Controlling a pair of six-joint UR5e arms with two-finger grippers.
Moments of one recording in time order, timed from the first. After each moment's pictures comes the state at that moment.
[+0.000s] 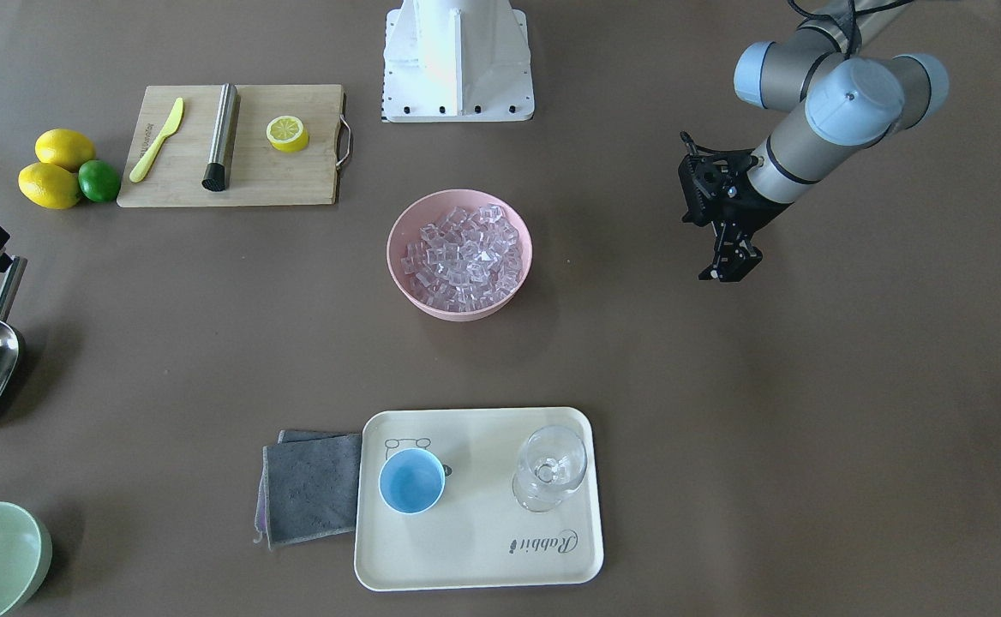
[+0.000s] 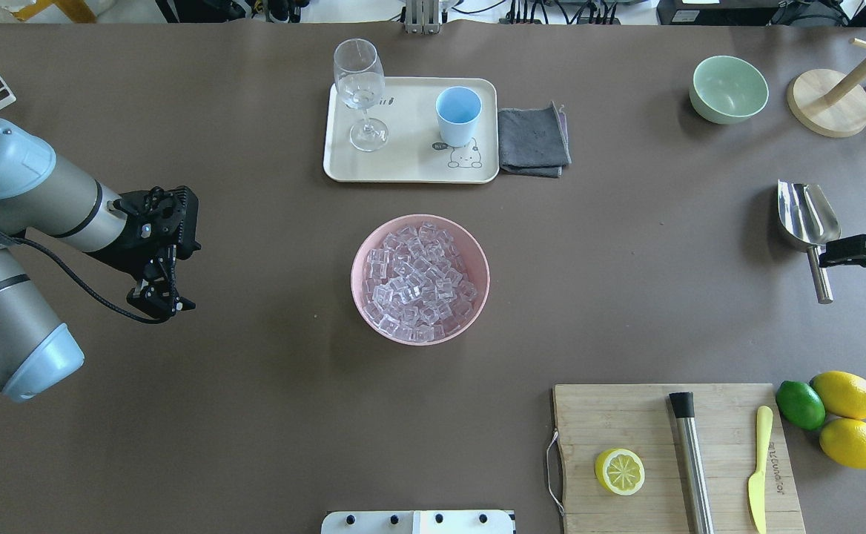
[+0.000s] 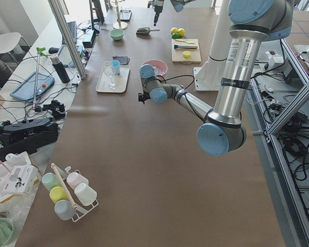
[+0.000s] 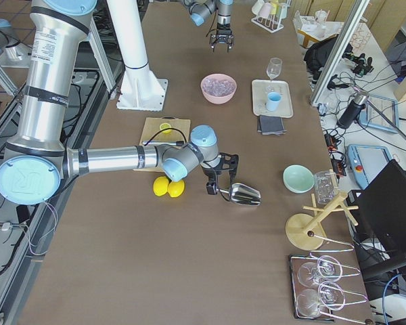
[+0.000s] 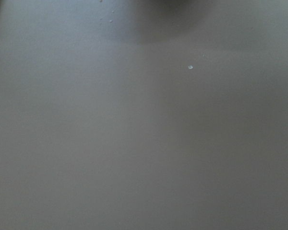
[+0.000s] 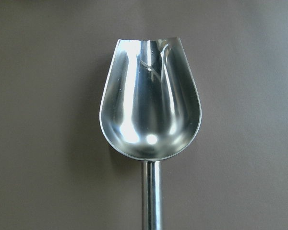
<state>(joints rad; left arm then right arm) -0.77 -1.79 -1.79 -1.96 -2.21 0.40 1.04 -1.79 1.80 -0.95 2.08 0.95</state>
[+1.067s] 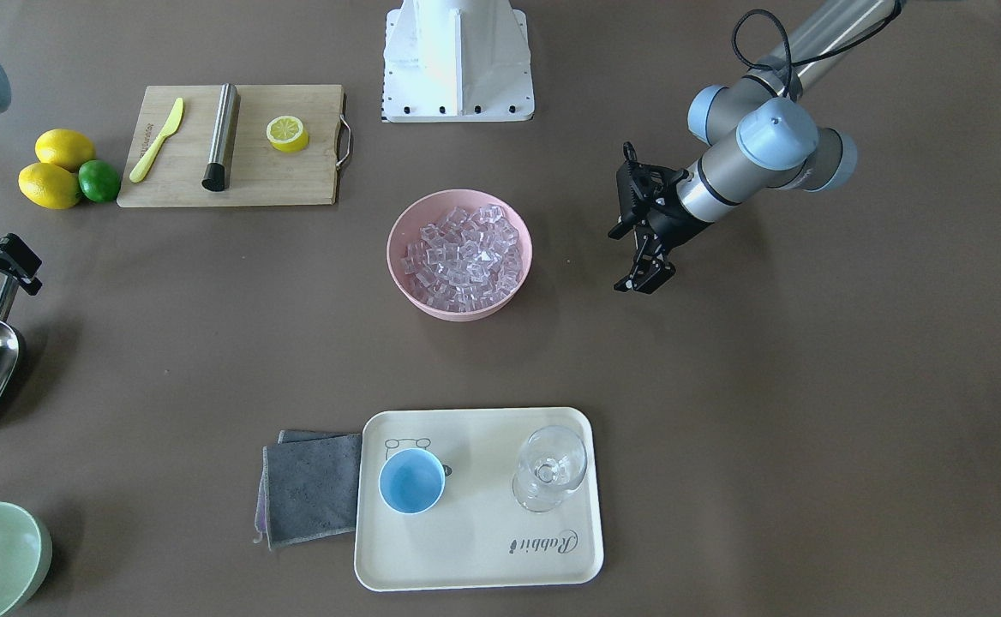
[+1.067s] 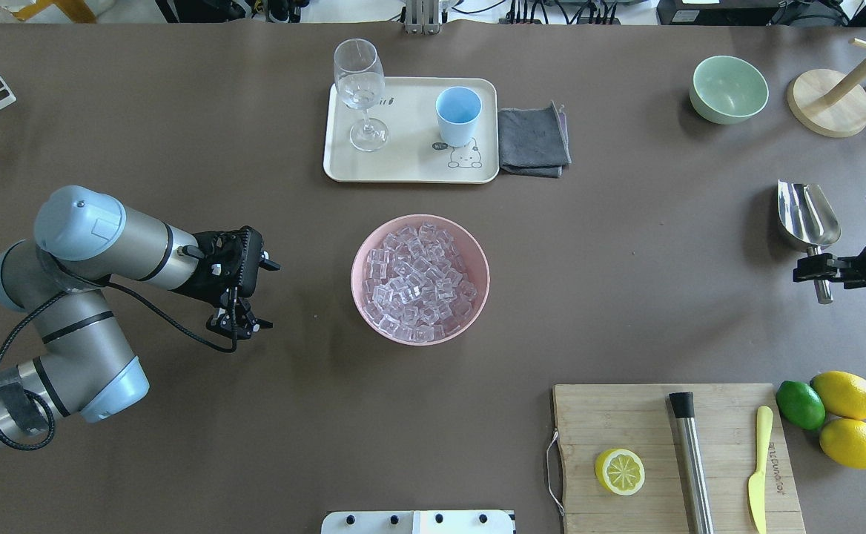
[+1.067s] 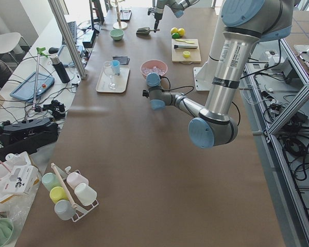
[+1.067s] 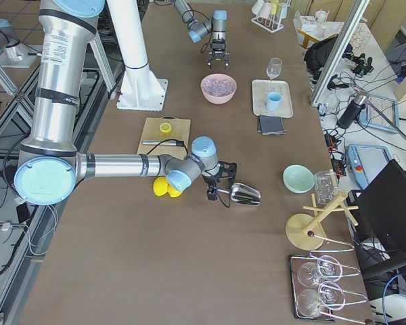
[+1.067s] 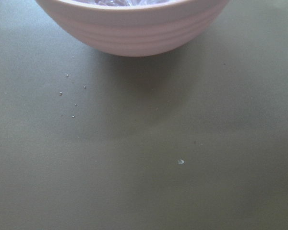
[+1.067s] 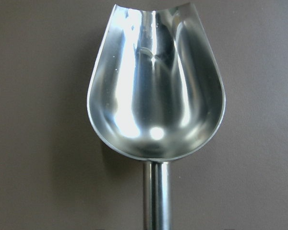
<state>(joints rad) -0.64 -1.88 -1.56 -2.44 -2.13 0.29 0.95 -1.76 1.67 -0.81 2.02 1.02</state>
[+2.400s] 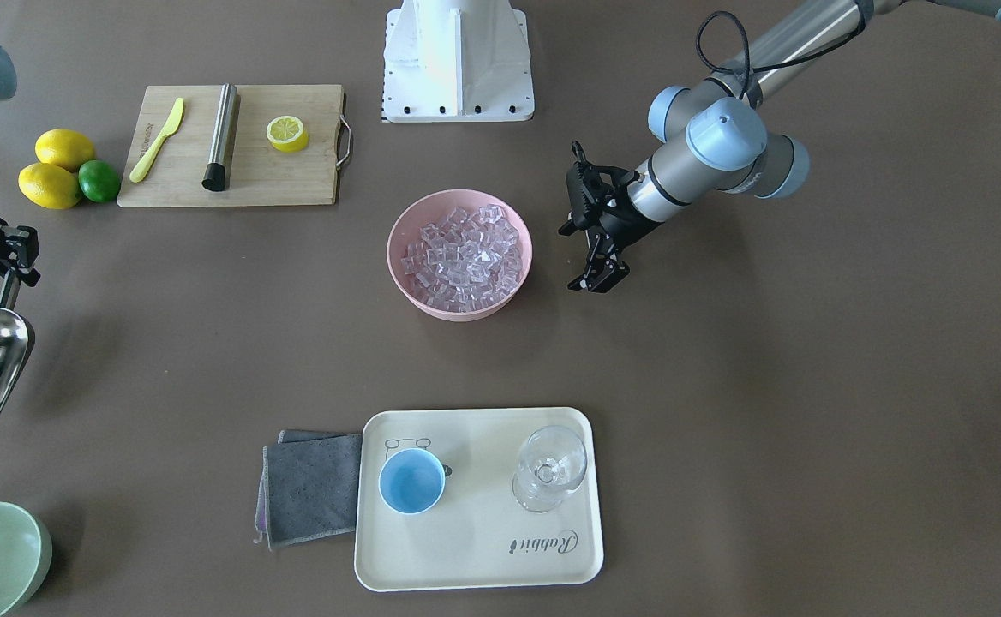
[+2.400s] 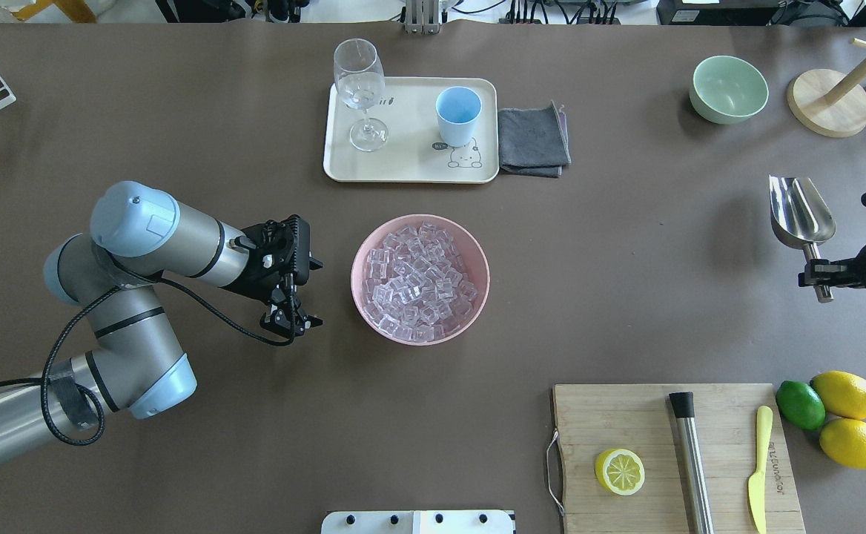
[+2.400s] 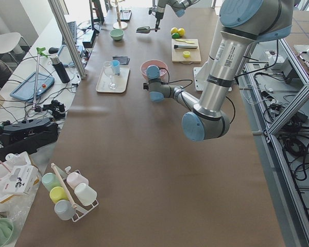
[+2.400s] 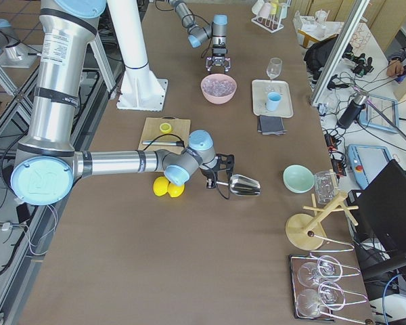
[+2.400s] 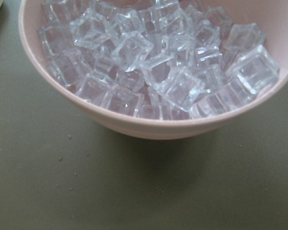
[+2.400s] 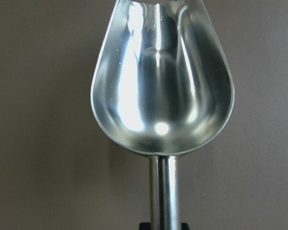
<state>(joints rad) -0.60 -1.99 -1.52 -2.43 -2.12 0.13 0.93 -1.78 1.73 -0.80 2.03 1.00</state>
